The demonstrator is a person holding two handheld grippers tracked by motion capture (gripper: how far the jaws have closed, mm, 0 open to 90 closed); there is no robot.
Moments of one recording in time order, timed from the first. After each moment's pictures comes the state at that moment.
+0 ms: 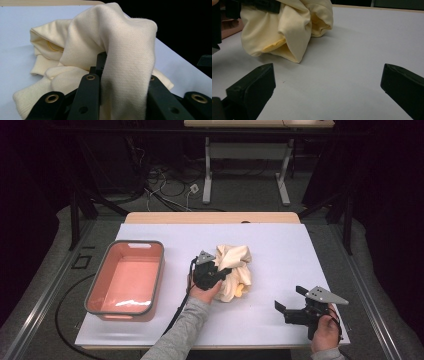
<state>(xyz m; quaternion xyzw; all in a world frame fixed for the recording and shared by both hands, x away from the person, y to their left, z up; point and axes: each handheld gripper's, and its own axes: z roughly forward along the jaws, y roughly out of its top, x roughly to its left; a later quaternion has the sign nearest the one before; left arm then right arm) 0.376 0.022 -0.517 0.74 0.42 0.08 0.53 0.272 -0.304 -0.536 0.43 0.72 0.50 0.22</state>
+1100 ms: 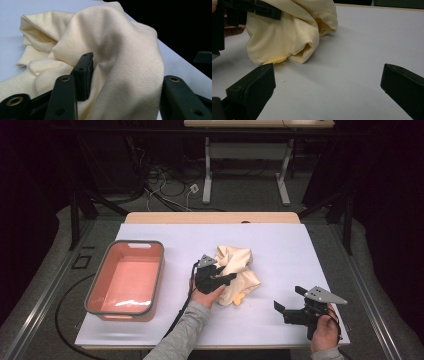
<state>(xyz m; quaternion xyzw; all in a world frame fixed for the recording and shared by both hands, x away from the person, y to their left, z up) 0.373 0.018 -0.529 0.74 0.42 0.05 0.53 0.272 -0.302 -0.538 0.43 0.72 0.50 0.22</state>
